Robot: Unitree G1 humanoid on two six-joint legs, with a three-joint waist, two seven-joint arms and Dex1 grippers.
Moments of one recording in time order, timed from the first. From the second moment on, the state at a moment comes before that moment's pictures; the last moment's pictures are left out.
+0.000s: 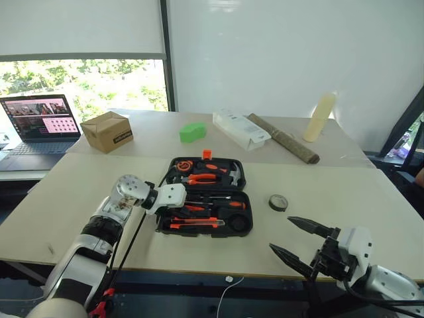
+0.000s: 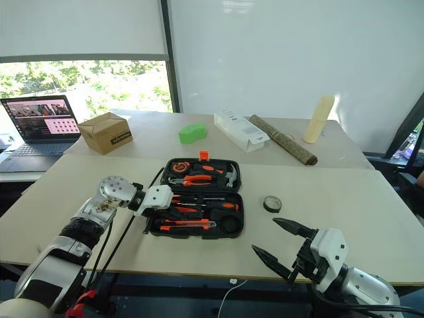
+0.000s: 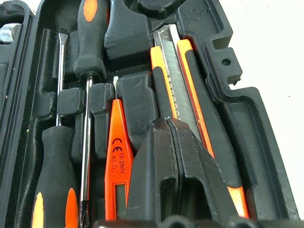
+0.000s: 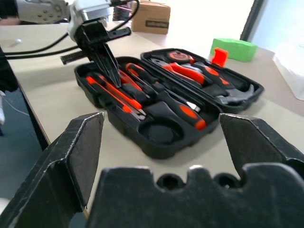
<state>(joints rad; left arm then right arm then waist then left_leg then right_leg) -0.81 0.54 -0.29 0.73 -0.01 -0.30 -1.45 0.34 -0.57 -0.28 -0.54 0.51 0.09 0.82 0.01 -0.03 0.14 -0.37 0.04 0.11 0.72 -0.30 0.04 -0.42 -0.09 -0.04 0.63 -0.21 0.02</state>
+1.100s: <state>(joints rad) -0.45 0.76 0.13 0.46 -0.42 0.02 -1.54 -0.67 -0.86 0.35 0.13 0.16 0.67 0.93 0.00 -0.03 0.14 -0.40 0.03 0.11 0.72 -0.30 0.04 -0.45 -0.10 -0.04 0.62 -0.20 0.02</state>
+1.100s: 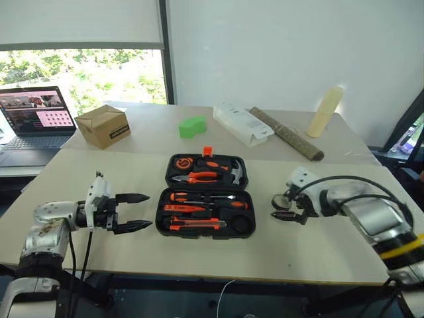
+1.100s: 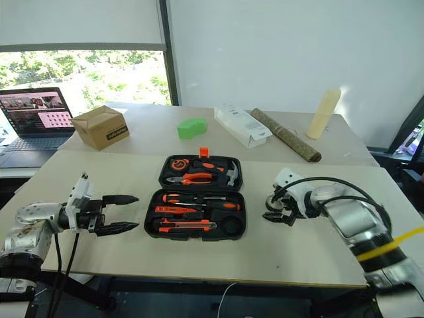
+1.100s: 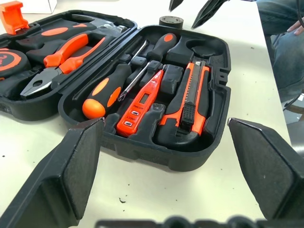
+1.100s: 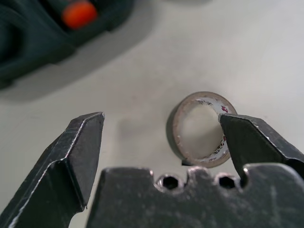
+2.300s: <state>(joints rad) -0.41 0.75 0.10 0.21 -0.44 0.13 -1.46 -0.78 -0.74 0.54 -0.20 0.14 0.83 1.17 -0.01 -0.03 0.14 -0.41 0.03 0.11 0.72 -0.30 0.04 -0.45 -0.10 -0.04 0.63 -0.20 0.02</state>
